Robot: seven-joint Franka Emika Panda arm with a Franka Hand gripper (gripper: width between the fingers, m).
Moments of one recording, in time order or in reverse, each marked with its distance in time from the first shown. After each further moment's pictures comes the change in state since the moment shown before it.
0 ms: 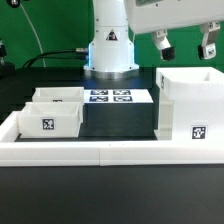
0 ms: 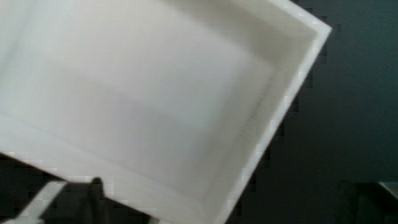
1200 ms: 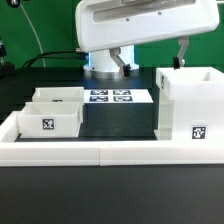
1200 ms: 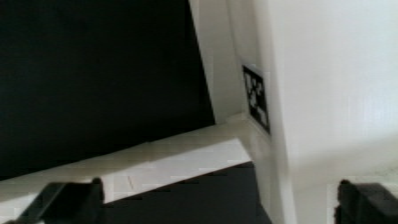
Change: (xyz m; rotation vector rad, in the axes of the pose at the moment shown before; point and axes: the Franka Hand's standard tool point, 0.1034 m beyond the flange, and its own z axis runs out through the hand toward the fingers) arm 0.031 0.044 0.011 -0.050 0.038 -0.772
